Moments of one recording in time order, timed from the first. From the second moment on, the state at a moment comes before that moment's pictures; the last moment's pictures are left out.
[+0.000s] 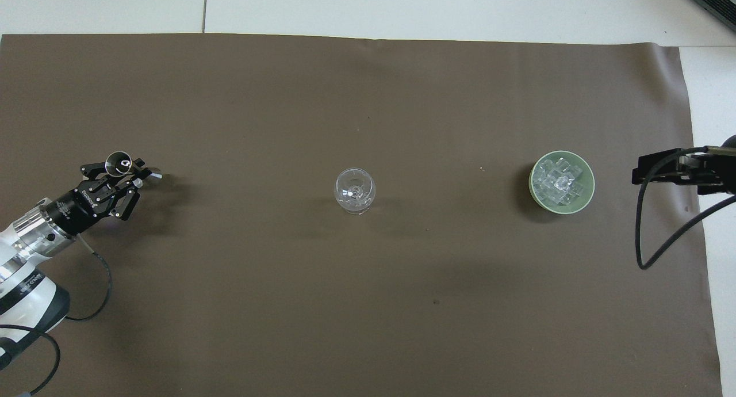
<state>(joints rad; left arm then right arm) 0.36 0.30 0.02 -2.26 -1.71 1.84 -0.61 0.02 -0.08 -0.05 -1.68 0.01 1.63 0.14</state>
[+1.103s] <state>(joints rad) 0.08 0.18 -0.01 -2.05 -1.71 2.04 -0.98 0.02 -0.08 -0.05 -1.68 0.01 1.63 0.14</state>
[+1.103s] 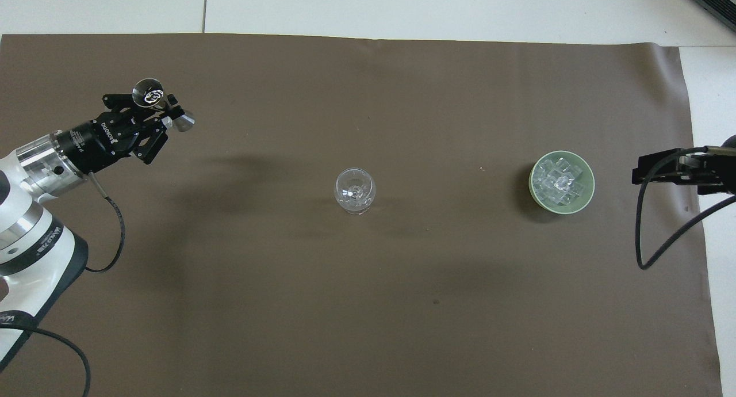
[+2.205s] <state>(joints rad) -0.22 0.14 -0.01 -1.89 -1.52 2.30 -1.18 0.02 -0.08 -0.05 -1.68 0.01 1.63 0.14</state>
